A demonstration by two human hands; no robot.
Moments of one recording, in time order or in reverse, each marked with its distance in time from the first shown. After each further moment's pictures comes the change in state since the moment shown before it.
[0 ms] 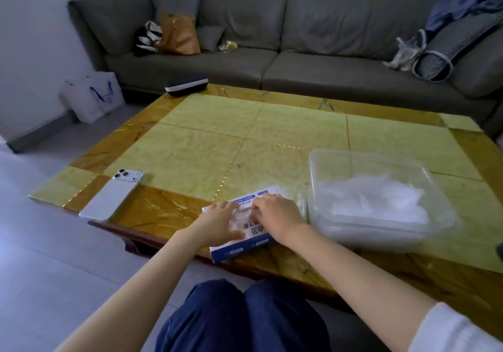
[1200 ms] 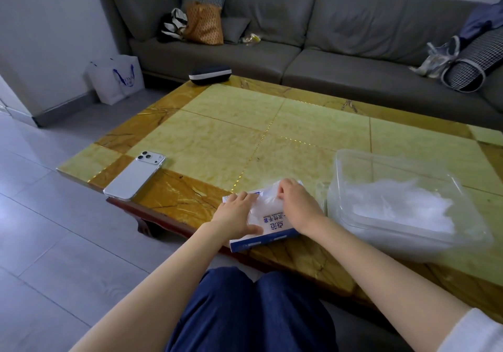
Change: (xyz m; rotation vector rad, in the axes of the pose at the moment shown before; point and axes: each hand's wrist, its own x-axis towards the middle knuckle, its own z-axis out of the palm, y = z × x) left_hand -0.003 -0.008 0.012 -0.028 0.109 0.023; right_hand 0.012 -0.002 0.002 0.222 0.016 0.142
